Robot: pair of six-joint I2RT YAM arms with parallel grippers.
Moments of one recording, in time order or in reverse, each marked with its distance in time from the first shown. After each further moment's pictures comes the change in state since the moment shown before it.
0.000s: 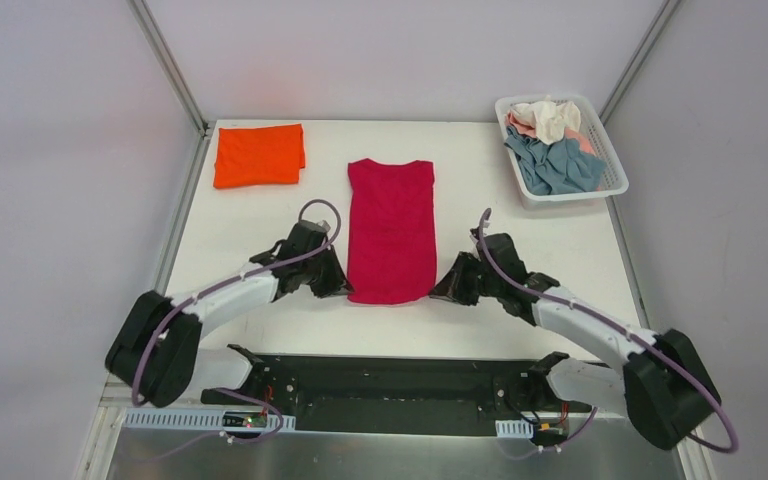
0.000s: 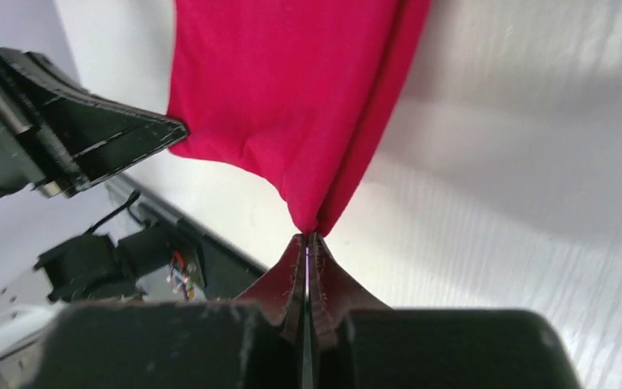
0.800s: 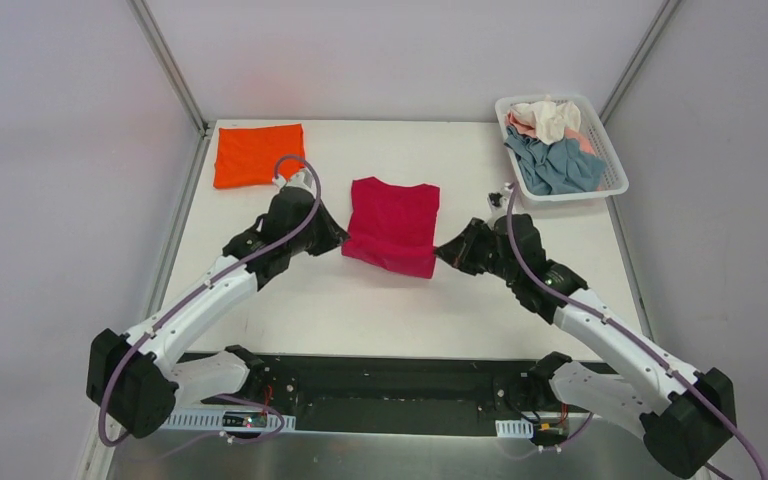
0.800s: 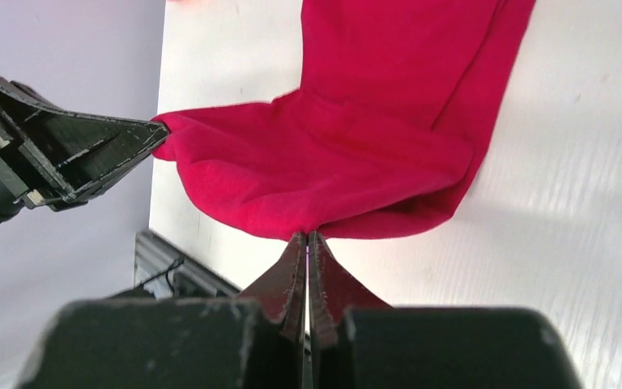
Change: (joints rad) left arm -0.046 -0.259 0.207 -0.141 -0.234 0.002; right arm 0.046 -0.260 0.158 -0.125 0.180 -0.073
